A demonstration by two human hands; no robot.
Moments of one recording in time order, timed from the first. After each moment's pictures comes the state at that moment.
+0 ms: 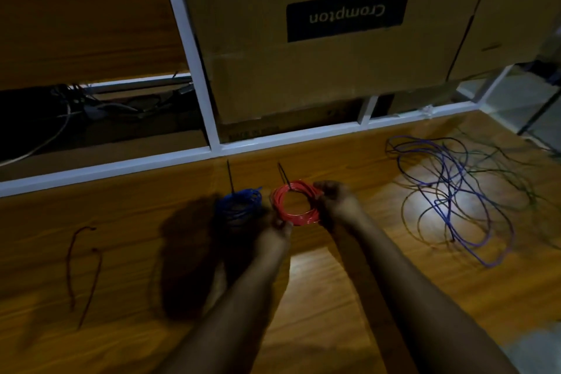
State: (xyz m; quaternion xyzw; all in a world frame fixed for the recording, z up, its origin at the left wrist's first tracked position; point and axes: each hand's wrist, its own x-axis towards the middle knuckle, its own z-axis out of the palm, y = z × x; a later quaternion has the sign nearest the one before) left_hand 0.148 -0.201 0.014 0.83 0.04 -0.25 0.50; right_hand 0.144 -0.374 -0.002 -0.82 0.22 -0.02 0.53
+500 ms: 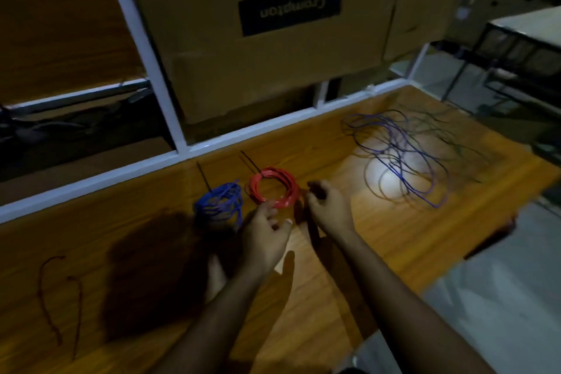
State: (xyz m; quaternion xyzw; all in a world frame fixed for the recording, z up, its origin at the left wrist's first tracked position) left_hand 0.123 -0.168 0.017 0.80 -0.13 -0.23 0.54; right_hand 0.071 -0.319 0.005 -0.83 0.33 -0.20 0.40
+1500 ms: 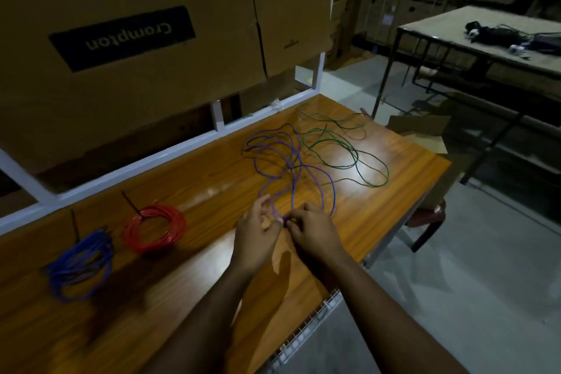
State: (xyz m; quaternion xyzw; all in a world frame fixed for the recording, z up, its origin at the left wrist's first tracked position) left_hand 0.028 -0.365 0.020 0.79 -0.31 -0.22 0.48; right_hand -0.065 -0.495 -0.019 -0.92 0.31 -0.13 0.22
